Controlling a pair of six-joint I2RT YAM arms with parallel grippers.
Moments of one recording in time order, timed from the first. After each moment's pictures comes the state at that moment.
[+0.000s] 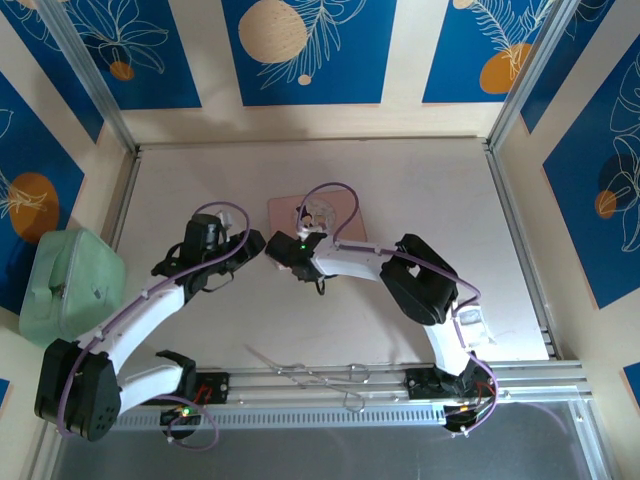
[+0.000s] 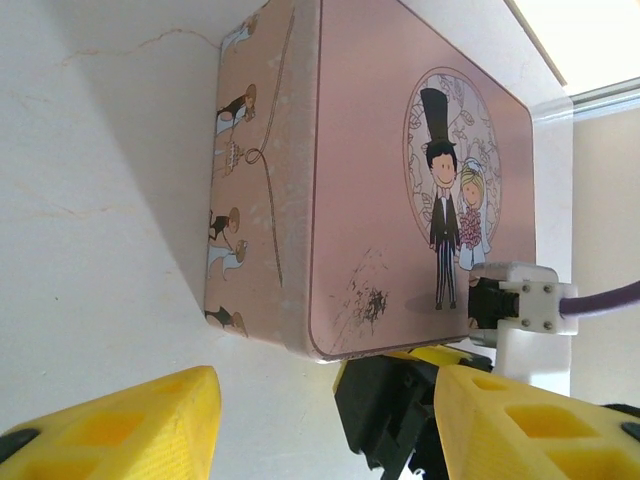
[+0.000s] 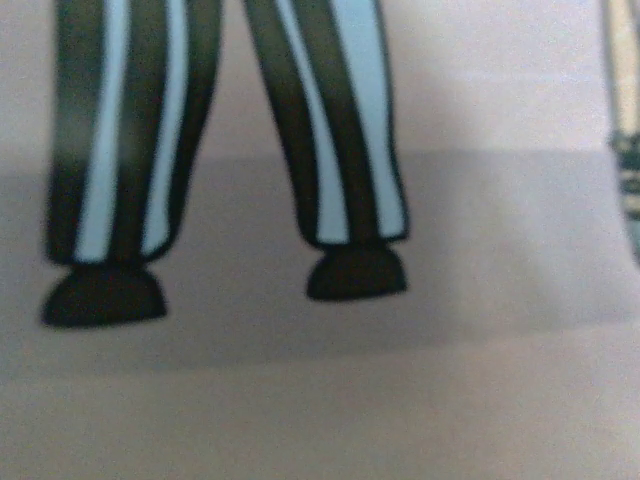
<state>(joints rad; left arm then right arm) -0.36 1.11 0.66 -0.23 0.23 -0.89 0.98 2.04 1.43 -0.80 0.51 0.82</state>
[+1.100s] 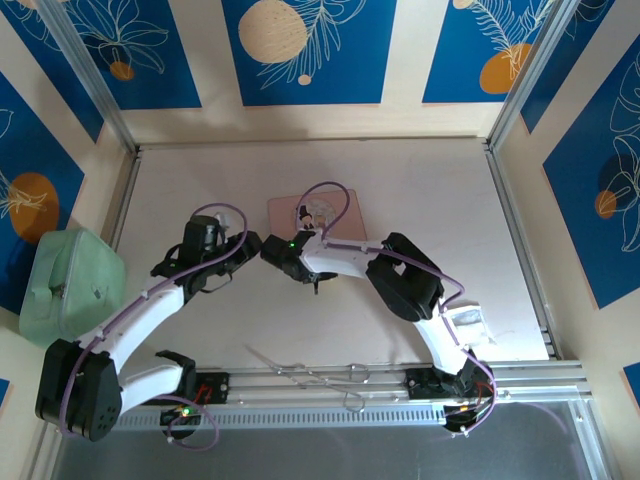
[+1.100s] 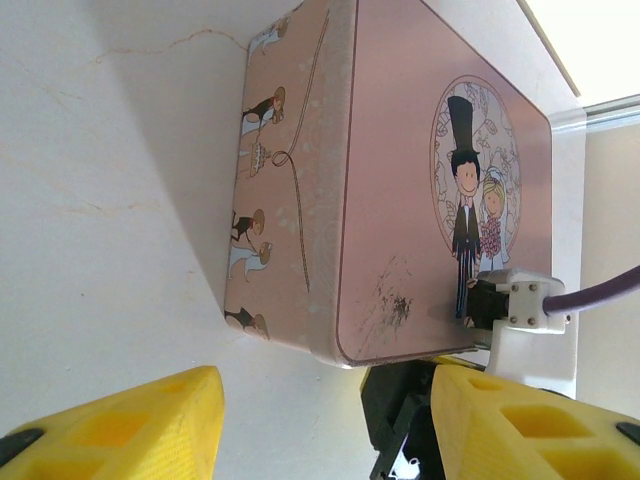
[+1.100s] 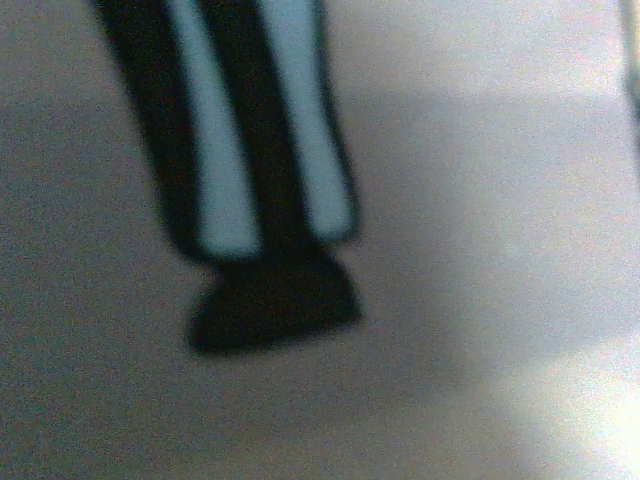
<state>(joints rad) -0.35 1.11 0.65 -0.23 0.23 -0.90 0.99 2.13 1.53 -0.97 0.58 0.89</state>
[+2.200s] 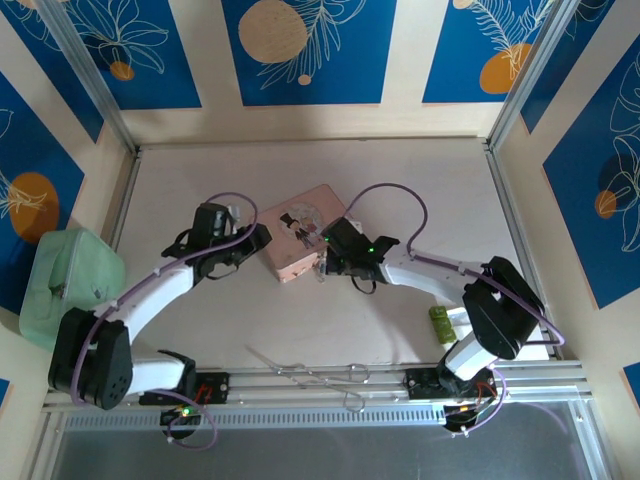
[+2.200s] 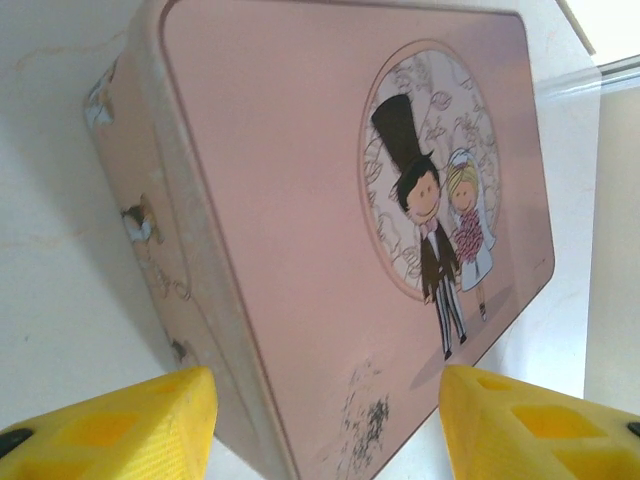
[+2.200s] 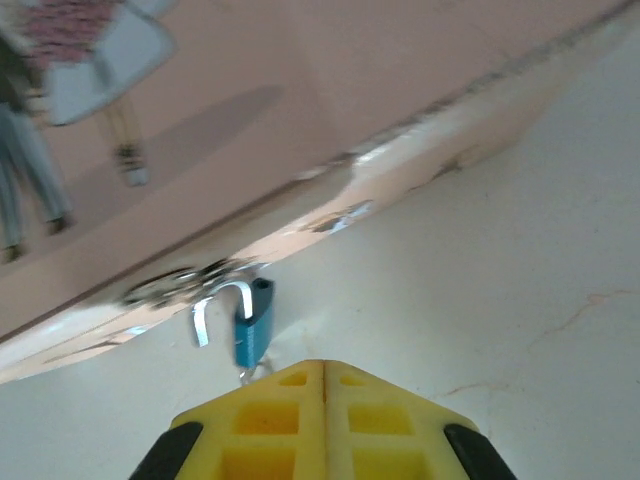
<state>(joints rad) -0.34 1.29 0.77 -0.23 0.29 -0.83 0.78 1.56 0.95 -0.41 0.17 0.74</state>
